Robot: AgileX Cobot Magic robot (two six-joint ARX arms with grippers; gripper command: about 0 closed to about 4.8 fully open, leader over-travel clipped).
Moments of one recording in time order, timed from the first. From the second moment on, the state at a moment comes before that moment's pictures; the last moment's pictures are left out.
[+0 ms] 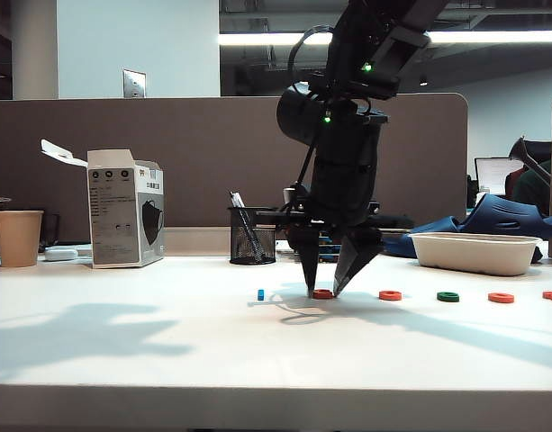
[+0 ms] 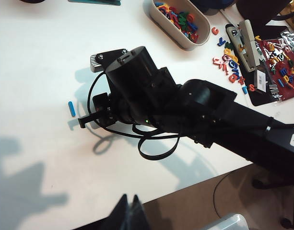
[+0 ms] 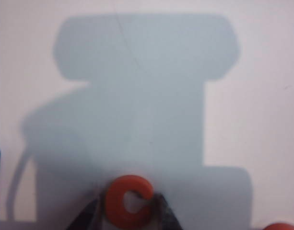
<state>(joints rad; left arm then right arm) -0.75 1.37 1.87 -1.19 0.00 -0.58 0.58 2.08 1.55 -0.62 0.11 0.39</state>
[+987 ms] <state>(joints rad) -0.75 1.37 1.87 -1.19 0.00 -0.58 0.58 2.08 1.55 -0.62 0.11 0.38</state>
